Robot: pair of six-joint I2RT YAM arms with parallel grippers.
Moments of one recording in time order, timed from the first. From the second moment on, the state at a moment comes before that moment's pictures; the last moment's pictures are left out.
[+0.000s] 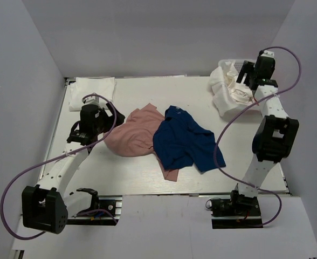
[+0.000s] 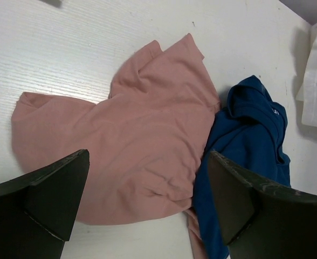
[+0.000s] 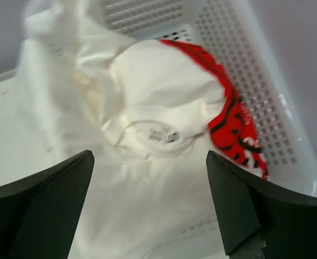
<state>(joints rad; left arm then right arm) -0.20 1.11 0.79 -0.19 0.04 -0.58 -0.15 1.97 1.77 -0.32 0.14 0.11</state>
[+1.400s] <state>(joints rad) -0.19 1.32 1.12 -0.60 -0.02 -0.53 0.65 1.87 1.57 -0.29 -0.02 -0.10</state>
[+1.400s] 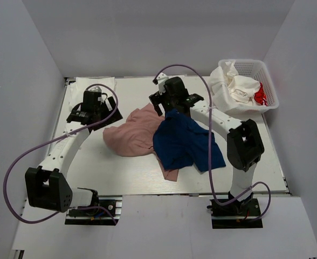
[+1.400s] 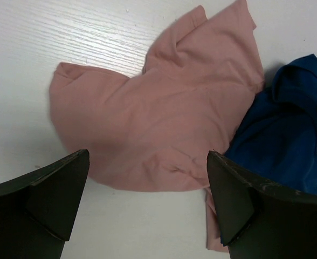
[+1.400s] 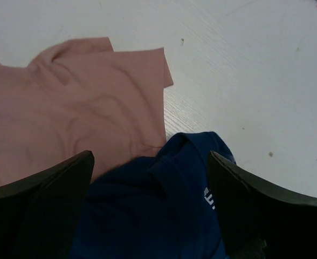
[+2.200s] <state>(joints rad) -0.19 1.36 1.05 -0.57 0.18 -0.55 0.69 1.72 1.11 -0.44 0.35 0.03</state>
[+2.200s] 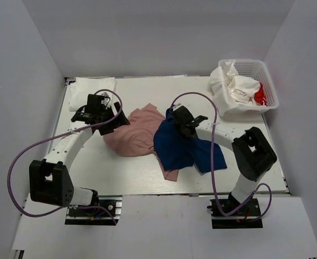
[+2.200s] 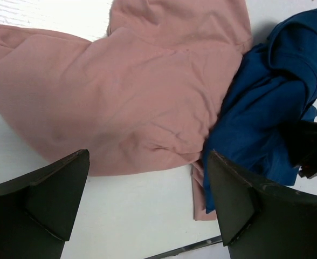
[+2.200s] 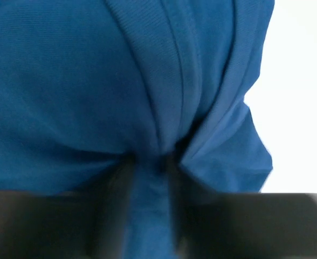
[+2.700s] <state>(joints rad) -0.19 1.26 1.04 -0.58 0.16 -0.52 0.55 1.62 1.69 -0.42 0.42 -0.08</state>
